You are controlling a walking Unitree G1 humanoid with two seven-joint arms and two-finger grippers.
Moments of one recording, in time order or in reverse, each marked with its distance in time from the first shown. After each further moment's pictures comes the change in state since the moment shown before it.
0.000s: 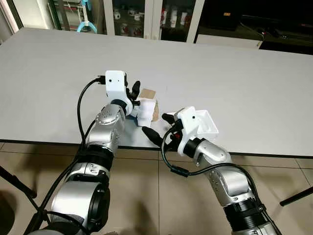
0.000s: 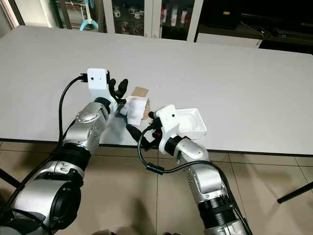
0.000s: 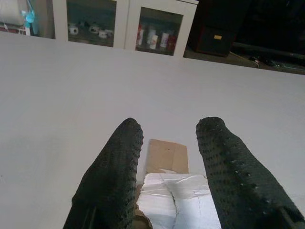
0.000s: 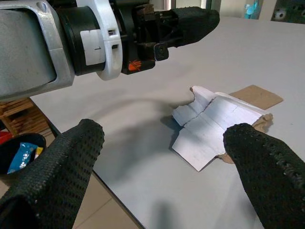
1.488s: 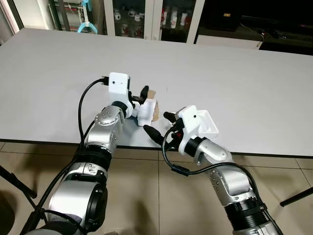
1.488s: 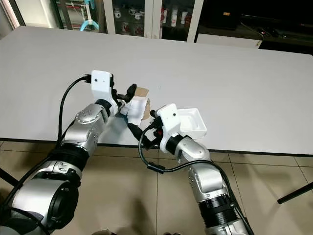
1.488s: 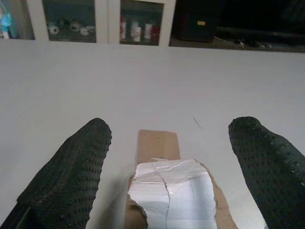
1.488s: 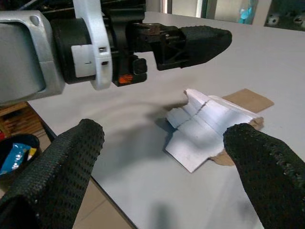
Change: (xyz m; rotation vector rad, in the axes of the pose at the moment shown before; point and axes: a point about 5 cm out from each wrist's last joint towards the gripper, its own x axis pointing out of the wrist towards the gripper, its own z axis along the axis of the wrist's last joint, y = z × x) left arm -0.001 0.000 -0.006 0.086 0.045 -0.099; right arm -0.002 -0.005 0.002 -0.024 -0.002 -0.020
